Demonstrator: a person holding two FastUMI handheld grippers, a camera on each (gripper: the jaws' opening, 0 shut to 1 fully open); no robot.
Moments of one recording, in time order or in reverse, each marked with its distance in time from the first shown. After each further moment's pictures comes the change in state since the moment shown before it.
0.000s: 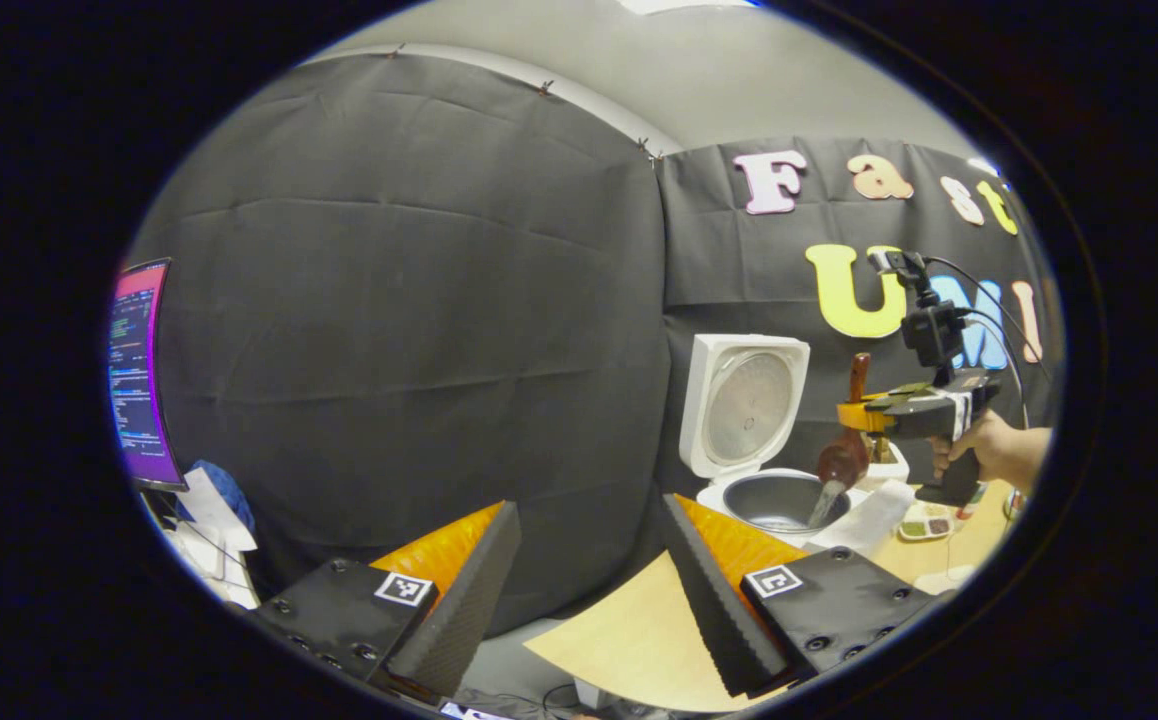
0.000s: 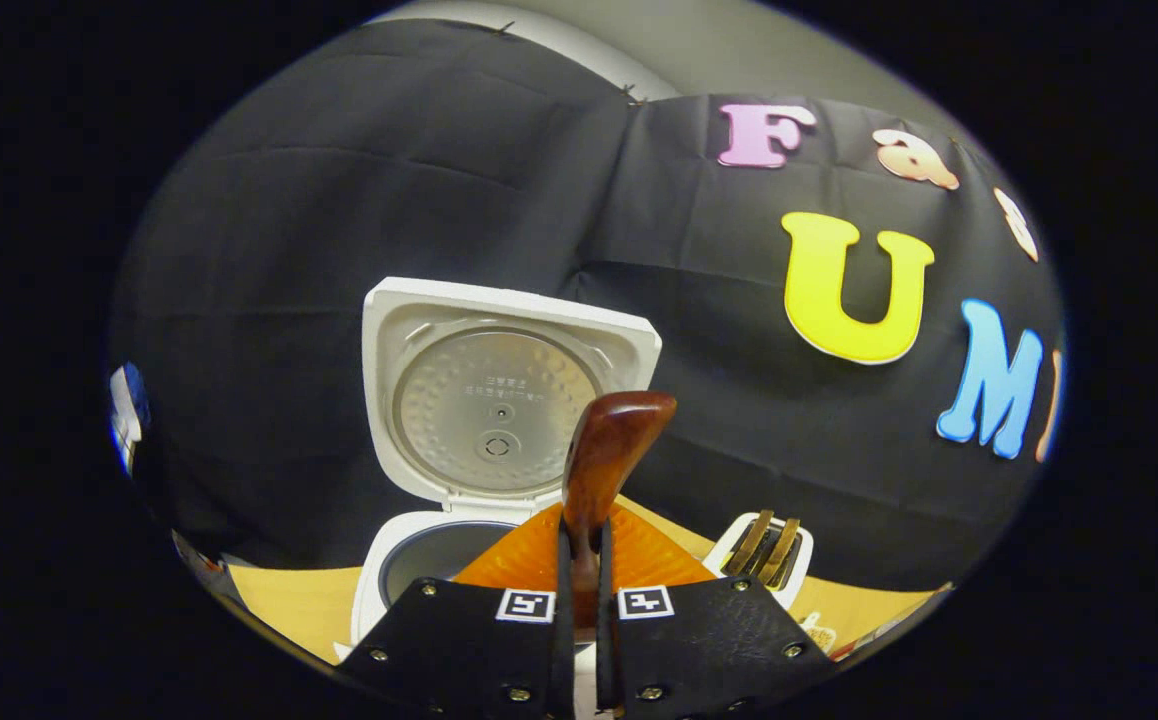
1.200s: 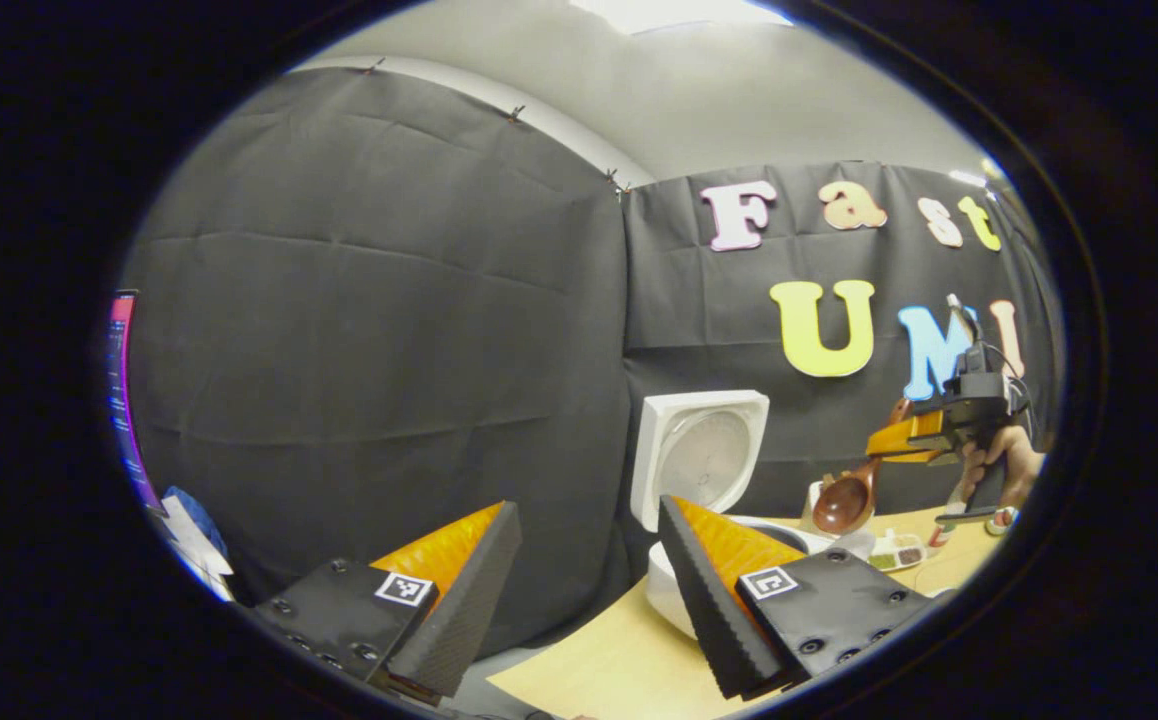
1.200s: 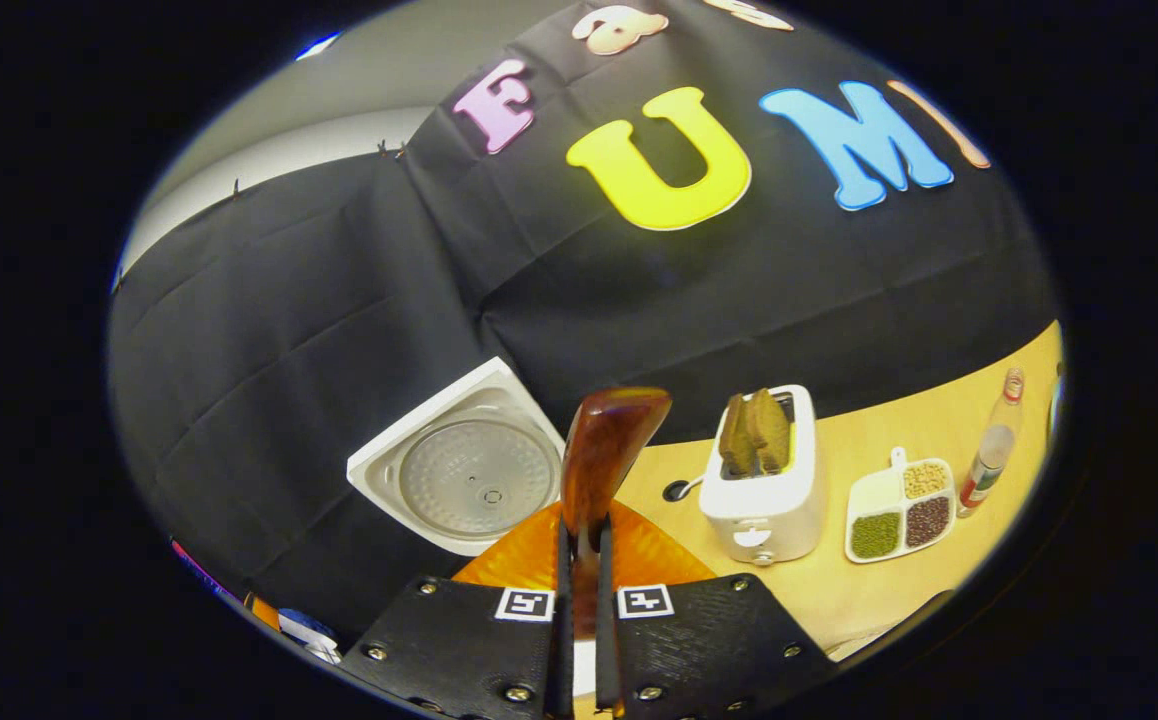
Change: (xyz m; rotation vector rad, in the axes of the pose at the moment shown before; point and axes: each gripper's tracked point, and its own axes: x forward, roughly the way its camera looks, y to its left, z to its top) left arm 0.016 -0.055 0.076 0.015 -0.123 -0.114; right arm -0.087 -0.090 -0.009 0.848 0.060 0.008
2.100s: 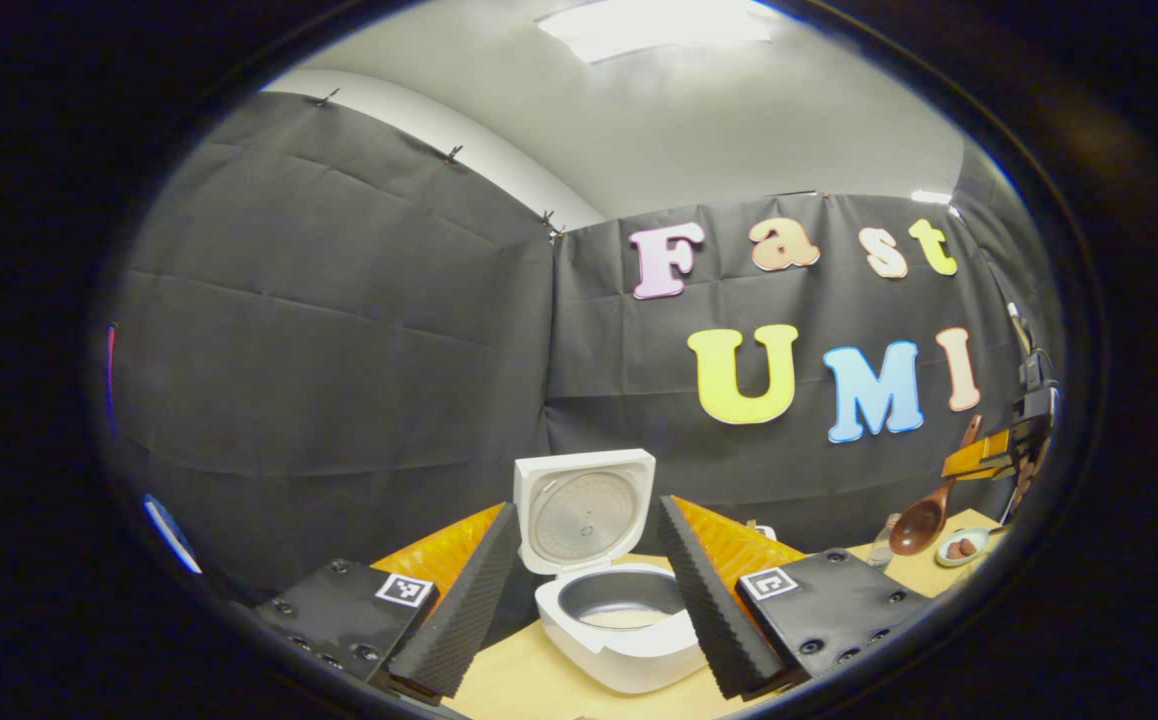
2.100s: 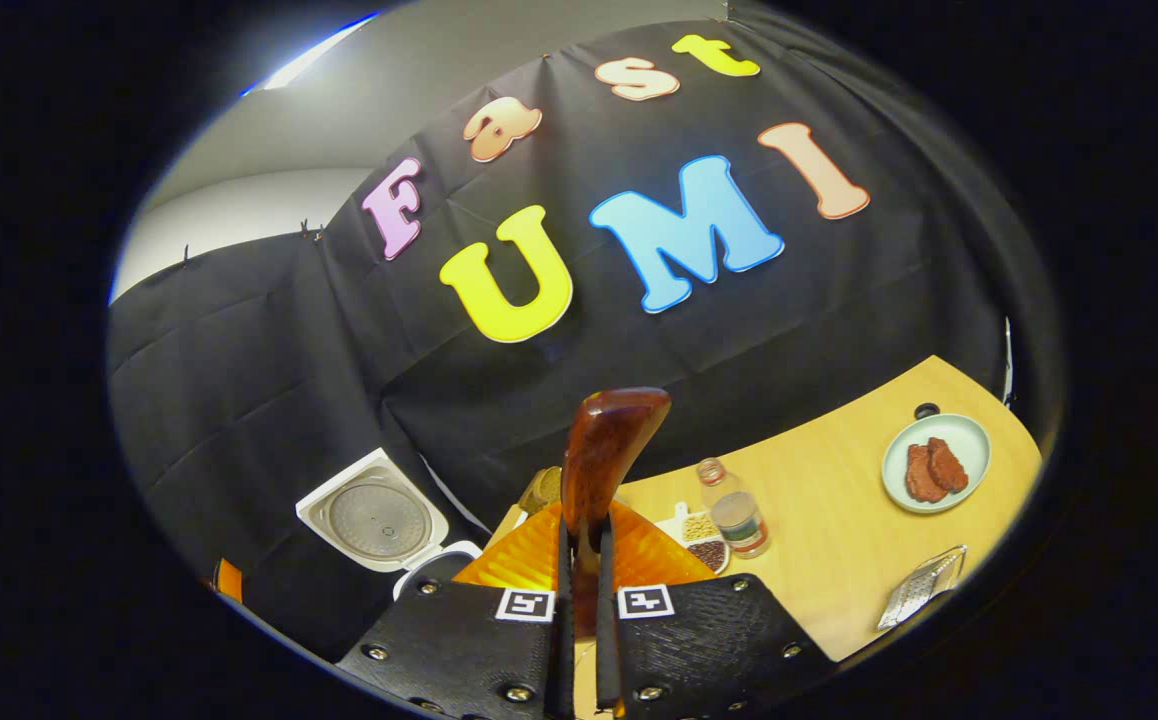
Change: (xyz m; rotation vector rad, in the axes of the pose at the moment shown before) left arm -0.034 -0.141 0.061 -0.018 -0.113 -0.135; right arm -0.215 -0.168 0.077 0.028 -0.203 -0.278
